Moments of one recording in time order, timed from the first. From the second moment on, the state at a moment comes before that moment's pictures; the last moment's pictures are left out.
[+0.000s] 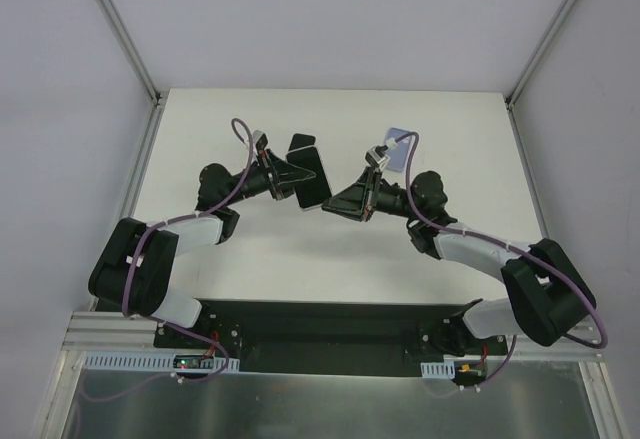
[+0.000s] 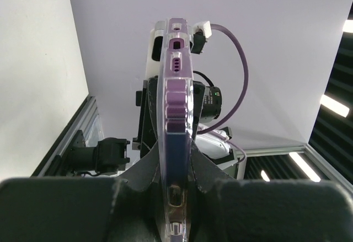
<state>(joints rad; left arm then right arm) -0.33 1.47 0.56 1.12 0.86 -1.80 0.60 1.36 0.59 0.89 -0.78 1.48</state>
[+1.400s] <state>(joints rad) -0.33 1.42 0.56 1.11 0.88 -1.75 0.58 1.45 0.57 1.13 -0.80 1.62</state>
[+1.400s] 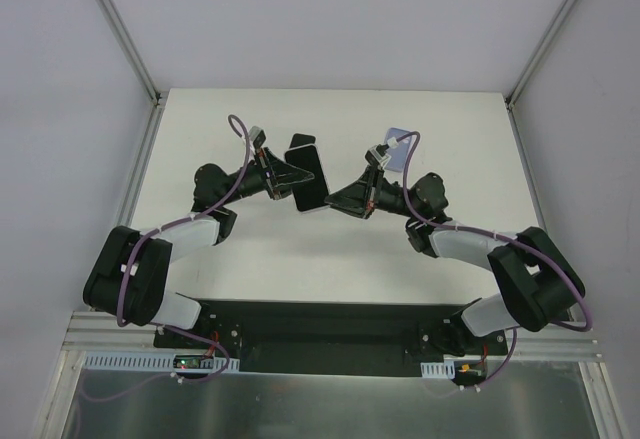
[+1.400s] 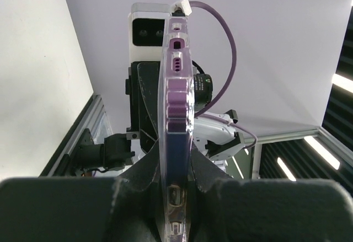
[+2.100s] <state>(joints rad) -0.33 1.49 0.53 1.29 0.85 -1.94 0.61 1.36 0.67 0.94 -0.87 1.42</state>
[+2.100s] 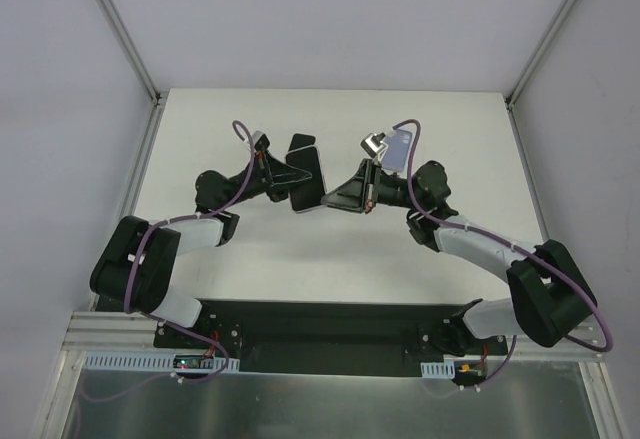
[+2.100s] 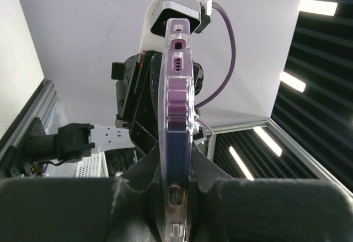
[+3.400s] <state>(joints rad) -0.40 1.37 0.59 1.10 0.88 -1.96 0.66 1.30 0.78 0.78 -1.07 1.13</state>
